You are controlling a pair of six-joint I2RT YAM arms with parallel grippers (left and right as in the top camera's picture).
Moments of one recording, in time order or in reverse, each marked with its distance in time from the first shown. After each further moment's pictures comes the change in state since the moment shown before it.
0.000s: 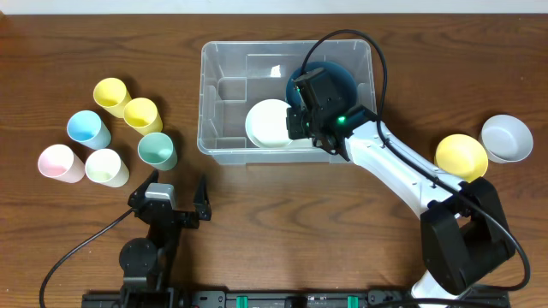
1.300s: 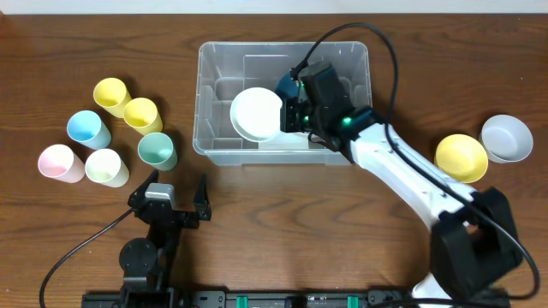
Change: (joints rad) left arm 0.000 0.000 0.000 0.000 0.000 0.000; right arm 0.000 -0.034 0.000 0.087 -0.134 0.106
